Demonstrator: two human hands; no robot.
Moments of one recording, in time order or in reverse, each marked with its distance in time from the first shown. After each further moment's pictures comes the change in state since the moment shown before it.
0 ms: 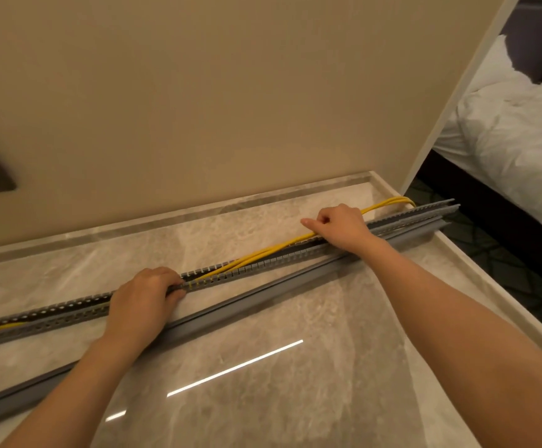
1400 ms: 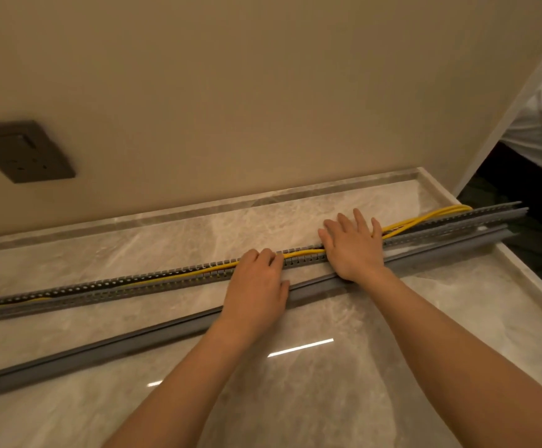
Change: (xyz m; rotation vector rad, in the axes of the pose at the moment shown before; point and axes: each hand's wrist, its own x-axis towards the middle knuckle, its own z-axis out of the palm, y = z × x) left_hand 0.008 0.110 0.027 0.139 -0.036 0.167; right_hand -0.020 -0.024 0.053 -0.240 -0.046 0.018
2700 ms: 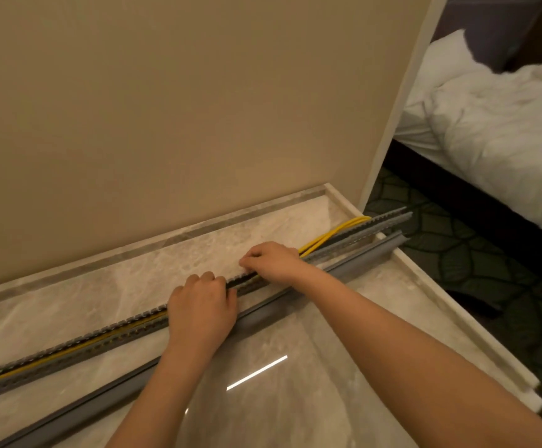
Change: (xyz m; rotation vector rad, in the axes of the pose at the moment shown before) left_hand 0.057 0.046 0.007 0.128 0.024 -0.131; right_hand 0.017 0.021 -0.042 0.576 -0.298 0.026
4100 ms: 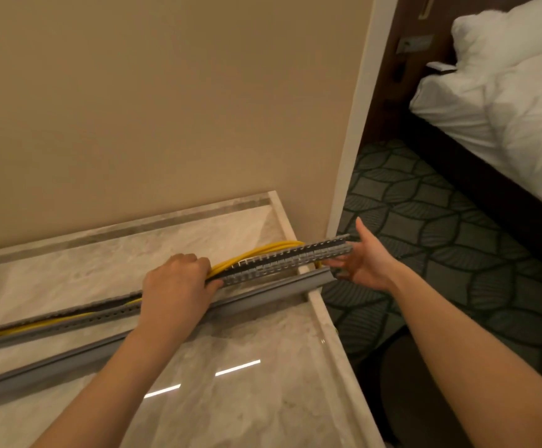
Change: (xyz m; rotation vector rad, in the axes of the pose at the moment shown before) left_hand 0.074 0.169 0.002 0.084 -0.022 -0.072; right_hand 0.050 0.305 -0.171 1.142 -0.292 0.237
